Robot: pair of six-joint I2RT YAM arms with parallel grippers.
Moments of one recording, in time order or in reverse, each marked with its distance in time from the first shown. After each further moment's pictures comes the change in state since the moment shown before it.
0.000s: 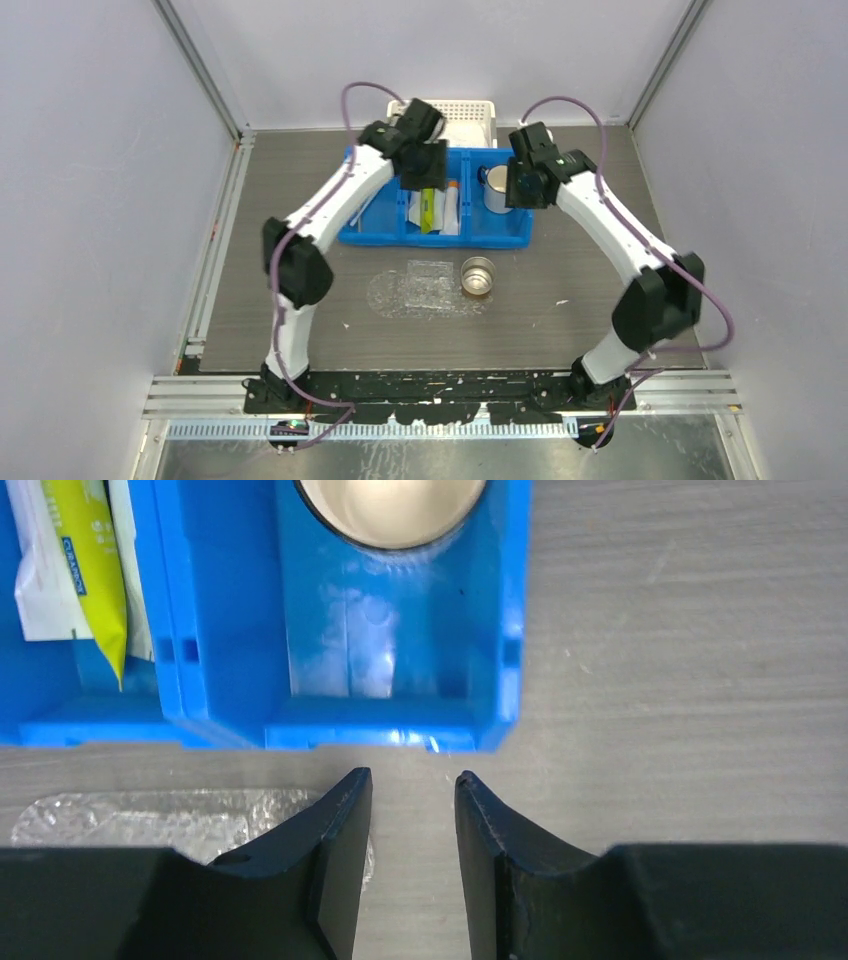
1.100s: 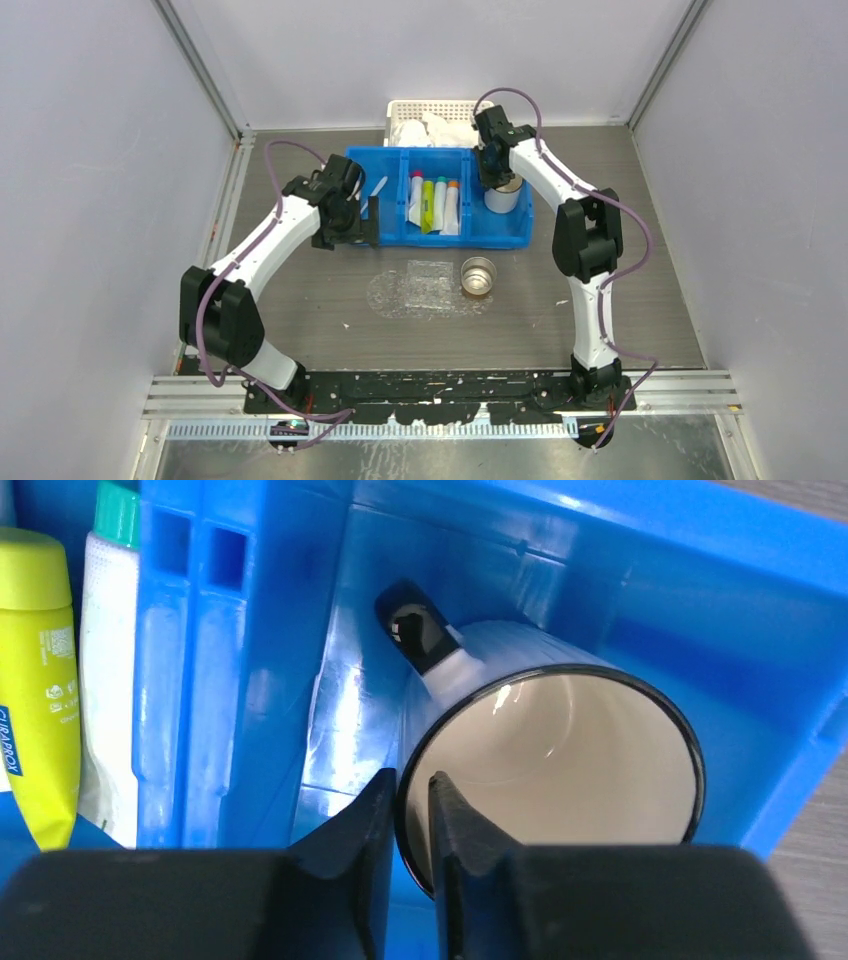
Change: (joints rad) left arm 0.259 -0.645 -0.993 0.087 -0.048 0.113; right arm -0.025 0.639 0.492 0.063 -0.086 -0.286
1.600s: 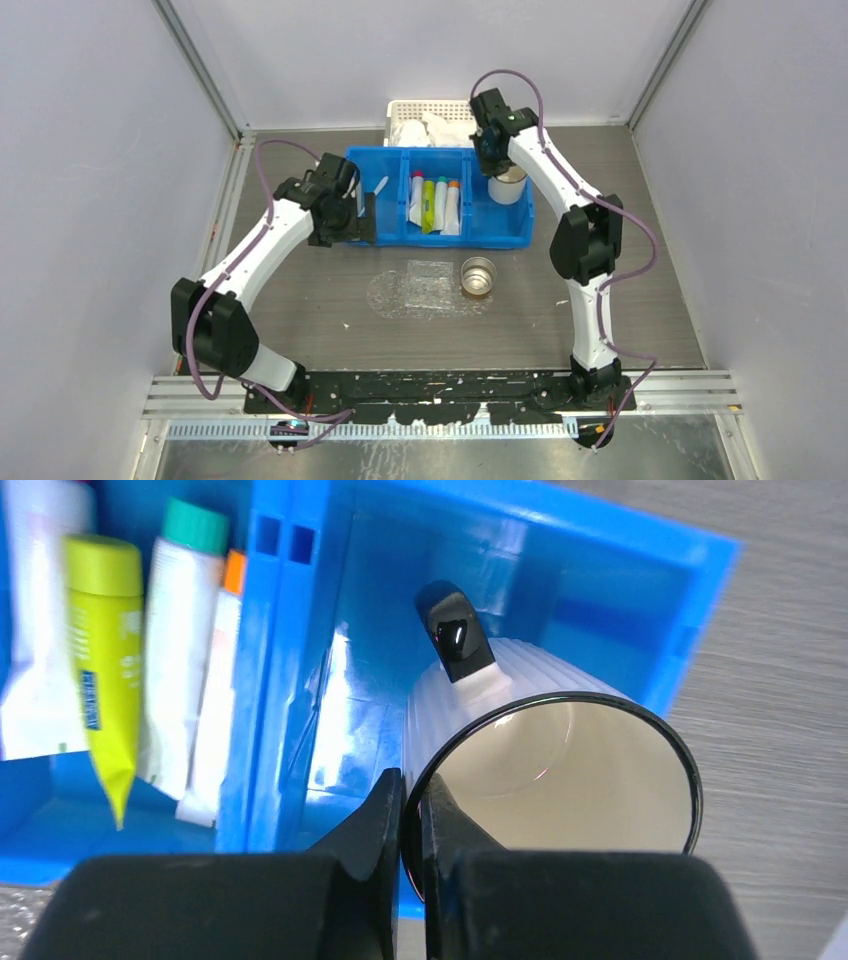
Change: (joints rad) left arm 0.006 -0.051 0.000 -0.002 -0.001 -0.002; right arm 0.032 0.005 0.158 -0.163 0.047 0.021
